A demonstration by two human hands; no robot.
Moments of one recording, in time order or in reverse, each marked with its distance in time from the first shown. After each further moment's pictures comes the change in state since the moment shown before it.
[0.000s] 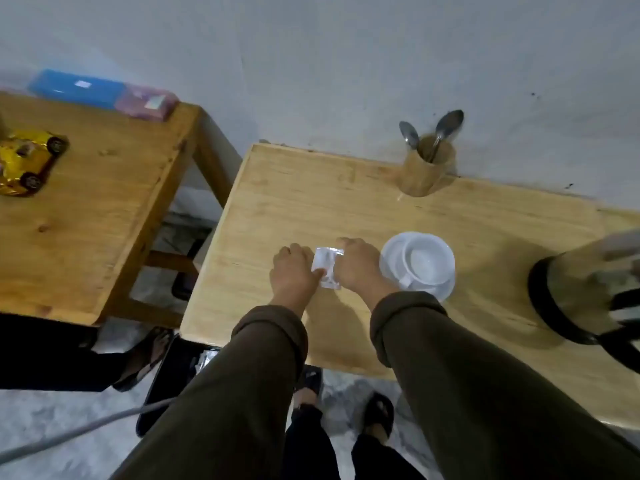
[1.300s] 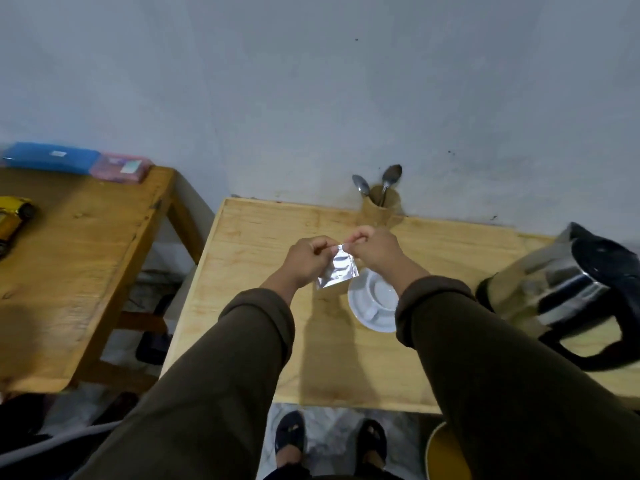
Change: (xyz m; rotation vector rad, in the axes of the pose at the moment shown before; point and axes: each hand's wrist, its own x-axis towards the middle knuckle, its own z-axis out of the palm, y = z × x) left_hand 0.005 0.092 -0.061 -0.612 -0.297 0.349; right_hand -0.032 0.014 -0.115 0.570 0.258 -0.004
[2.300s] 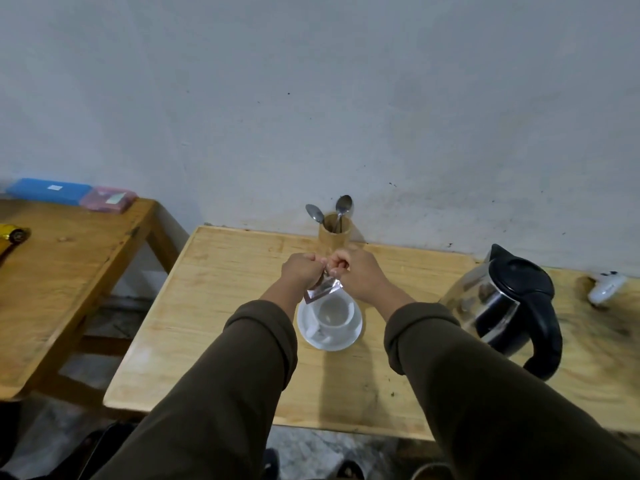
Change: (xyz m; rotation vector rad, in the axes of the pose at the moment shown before) left_hand 0.003 0.060 0.097 0.059 0.203 -0.254; right_hand -0.020 0.046 -0.084 -0.235 -0.015 -0.430
